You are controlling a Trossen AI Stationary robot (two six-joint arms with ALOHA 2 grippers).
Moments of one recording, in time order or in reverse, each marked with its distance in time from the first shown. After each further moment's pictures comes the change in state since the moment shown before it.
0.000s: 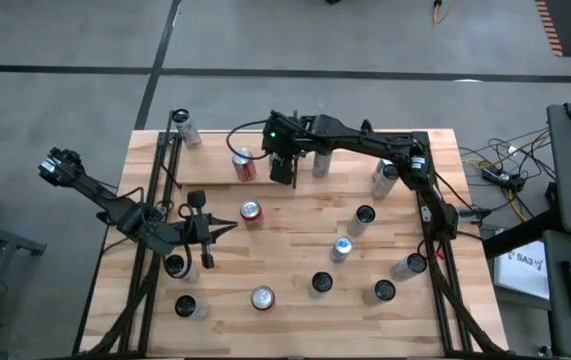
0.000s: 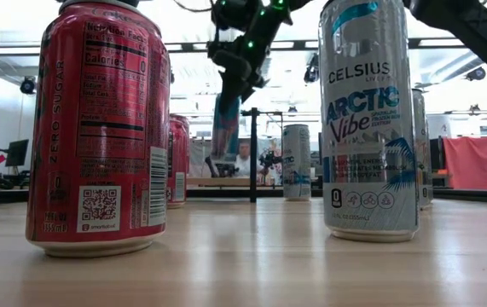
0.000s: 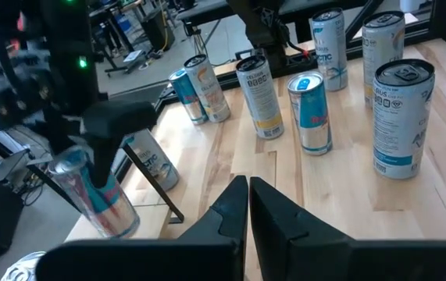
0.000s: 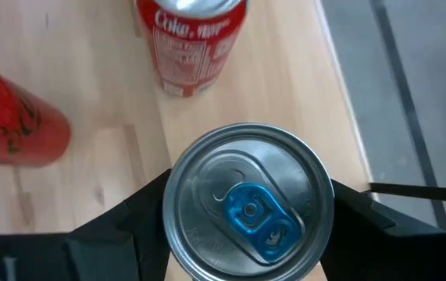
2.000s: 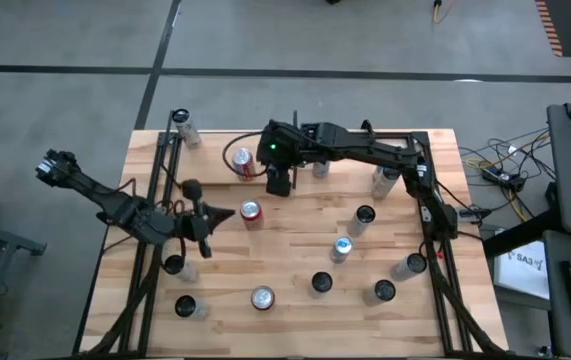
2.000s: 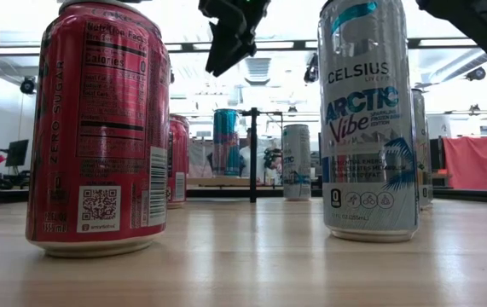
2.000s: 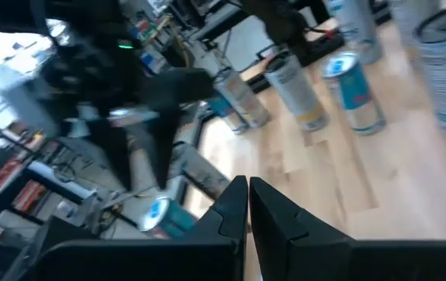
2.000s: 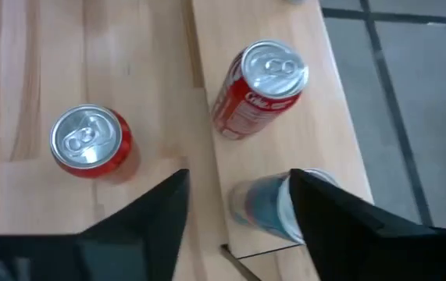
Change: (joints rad) left arm 0.064 -0.070 0.013 -0.001 -0.023 0.368; right arm 0.125 -0.020 0.142 -0.065 0.024 0.014
